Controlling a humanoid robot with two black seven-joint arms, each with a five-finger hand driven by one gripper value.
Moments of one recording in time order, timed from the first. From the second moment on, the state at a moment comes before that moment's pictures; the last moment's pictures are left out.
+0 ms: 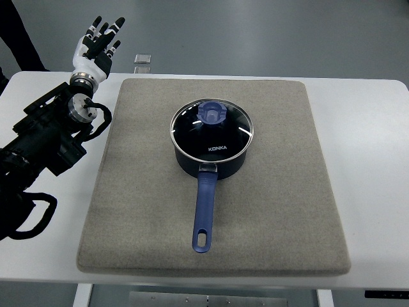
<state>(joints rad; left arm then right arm) -1.06 0.08 -0.60 -0.21 -0.25 -0.10 -0.35 0.05 0.00 -0.02 0.20 0.02 0.00 0.07</state>
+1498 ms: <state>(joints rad) -1.48 0.13 -0.25 -0.24 0.51 -0.32 -0.51 0.05 0.00 -0.02 0.20 0.02 0.00 0.07</state>
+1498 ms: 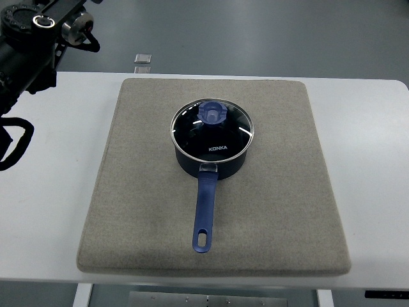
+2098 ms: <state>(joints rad) -1.52 0.21 -0.16 -0.69 1.40 -0.21 -0.61 0.05 0.00 -0.02 0.20 0.02 0.00 0.07</state>
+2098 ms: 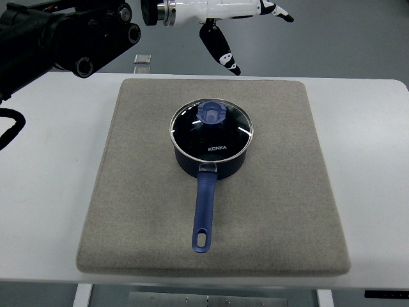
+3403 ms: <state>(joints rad) -1.62 0.37 -0.03 -0.95 1.68 -0.42 -0.61 0.05 0.00 -0.02 0.20 0.02 0.00 0.07</state>
